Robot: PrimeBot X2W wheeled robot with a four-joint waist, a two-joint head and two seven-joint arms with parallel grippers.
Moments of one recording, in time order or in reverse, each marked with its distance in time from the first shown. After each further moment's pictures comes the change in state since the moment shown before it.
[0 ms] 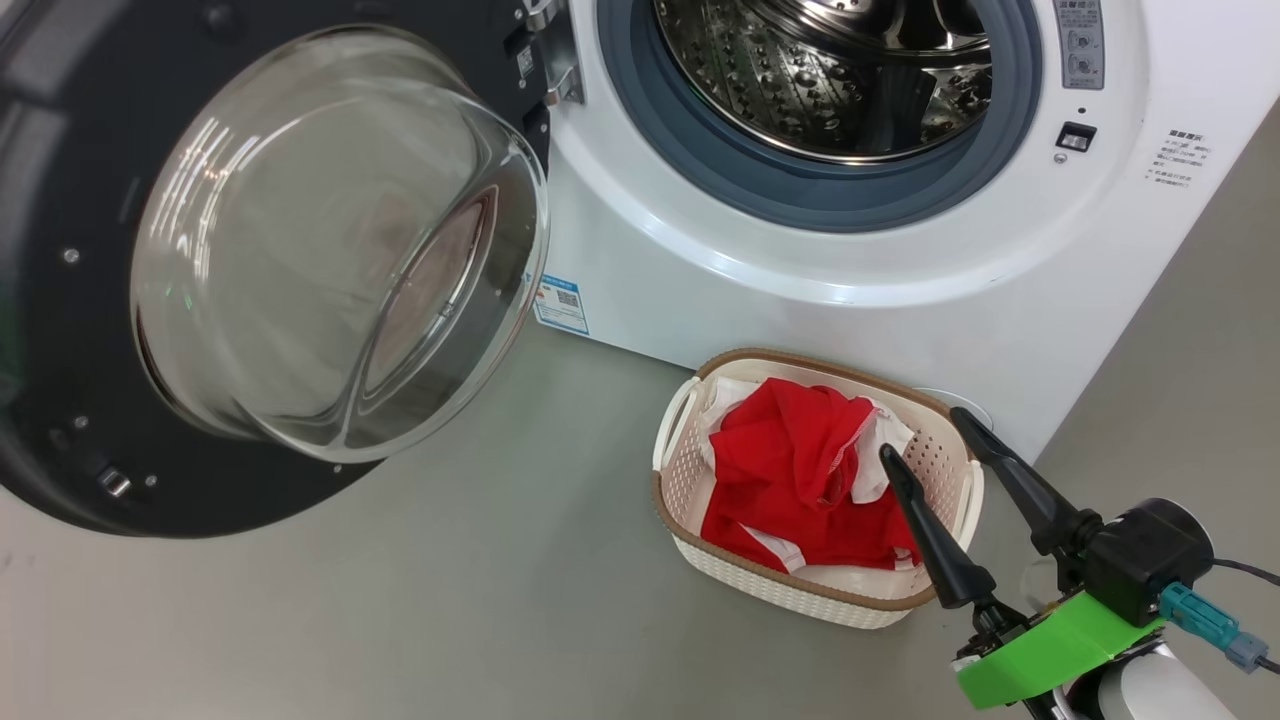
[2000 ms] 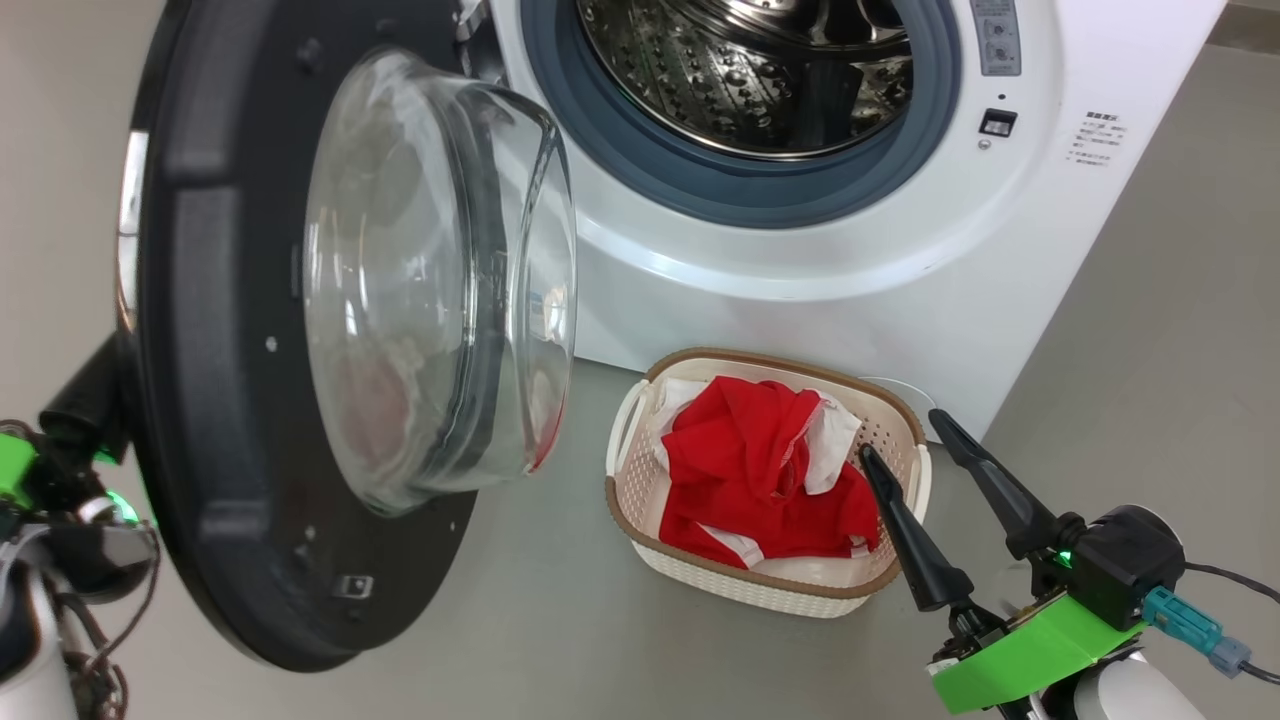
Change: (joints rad) left arm 0.444 -0.230 -0.168 -0.731 -0.513 0.162 0.406; right arm 0.004 0.045 0.007 -0.010 0.019 0.000 0.000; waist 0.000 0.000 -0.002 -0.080
